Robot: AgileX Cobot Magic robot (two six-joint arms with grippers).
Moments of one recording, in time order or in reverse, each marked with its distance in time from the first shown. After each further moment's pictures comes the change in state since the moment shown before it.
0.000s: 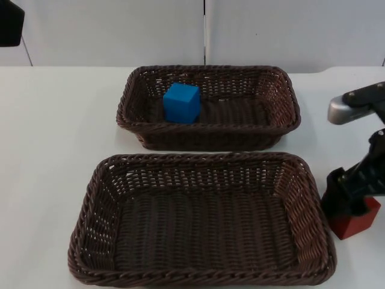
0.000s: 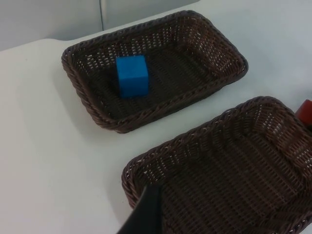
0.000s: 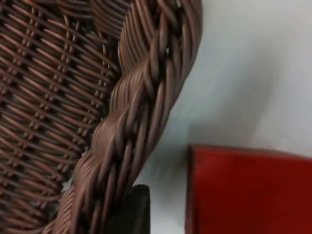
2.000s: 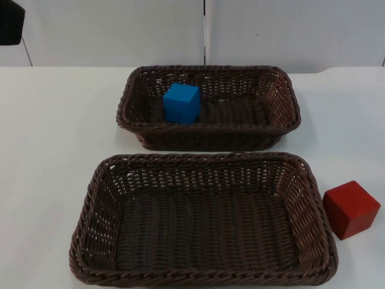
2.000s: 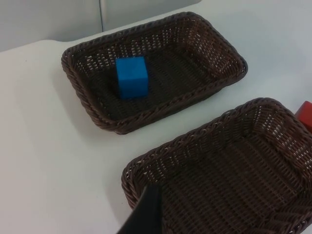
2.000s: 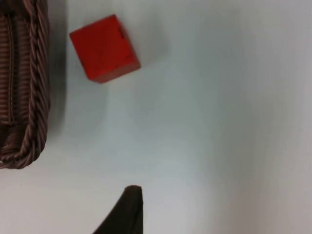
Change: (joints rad) right arm -0.264 -0.749 0.002 -0.186 0.799 0.399; left arm 0.000 0.000 0.000 -0.004 -0.002 0.000
